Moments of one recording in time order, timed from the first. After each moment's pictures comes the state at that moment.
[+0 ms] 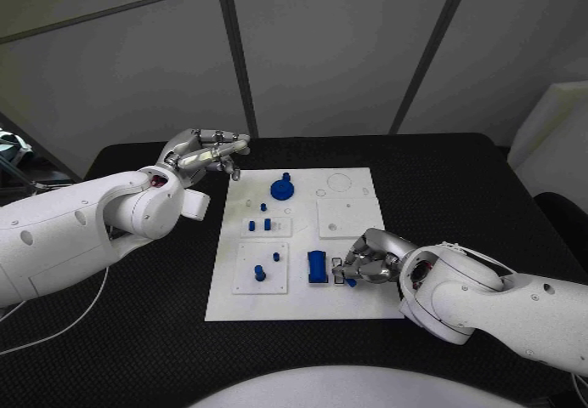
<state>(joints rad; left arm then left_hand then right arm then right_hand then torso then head) 1.16 -0.87 0.03 1.44 -0.11 -0.22 0.31 1.40 -0.12 0.44 0.04 0.07 1.02 0.18 0.14 0.07 1.12 0.10 0.28 0.11 1.22 0.02 0.95 0.45 0.13 1.20 0.11 0.53 0.97 0.92 -0.96 0.02 1.92 -1.33 -0.37 -0.62 1.34 0.03 -0.17 0.29 0.47 1.05 0.07 0.30 0.44 1.44 -0.01 1.29 1.42 1.47 -0.07 1.51 1.31 0.01 1.47 0.05 1.51 1.31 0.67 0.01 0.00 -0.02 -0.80</state>
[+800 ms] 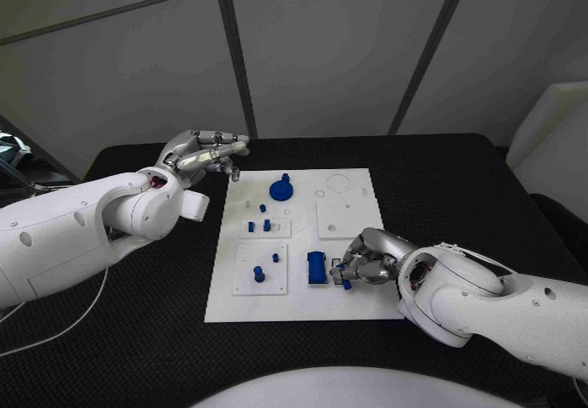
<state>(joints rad) 1.16 -0.87 0.03 1.44 -0.11 -0.22 0.31 1.40 -0.12 0.44 0.04 0.07 1.02 0.18 0.14 0.07 1.12 0.10 0.28 0.11 1.22 0.02 0.95 0.45 0.13 1.20 0.11 0.53 0.97 0.92 -0.96 0.02 1.94 -1.38 -0.38 -0.62 1.39 0.05 -0.14 0.26 0.41 1.10 0.04 0.31 0.48 1.44 -0.01 1.34 1.40 1.47 -0.09 1.52 1.31 0.02 1.46 0.03 1.52 1.31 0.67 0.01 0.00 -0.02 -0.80</state>
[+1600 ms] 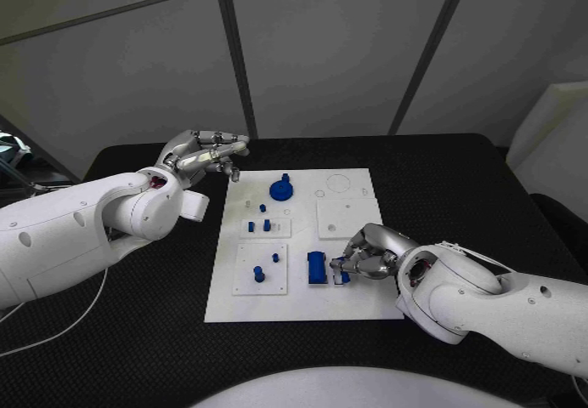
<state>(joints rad) 1.16 -0.87 0.03 1.44 -0.11 -0.22 0.31 1.40 -0.12 0.44 0.04 0.07 1.02 0.18 0.14 0.07 1.12 0.10 0.28 0.11 1.22 0.02 0.95 0.45 0.13 1.20 0.11 0.53 0.97 0.92 -0.95 0.02 1.92 -1.39 -0.43 -0.61 1.38 0.06 -0.06 0.29 0.33 1.10 0.04 0.32 0.52 1.44 -0.01 1.36 1.40 1.47 -0.09 1.52 1.31 0.02 1.46 0.02 1.53 1.31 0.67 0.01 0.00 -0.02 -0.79</state>
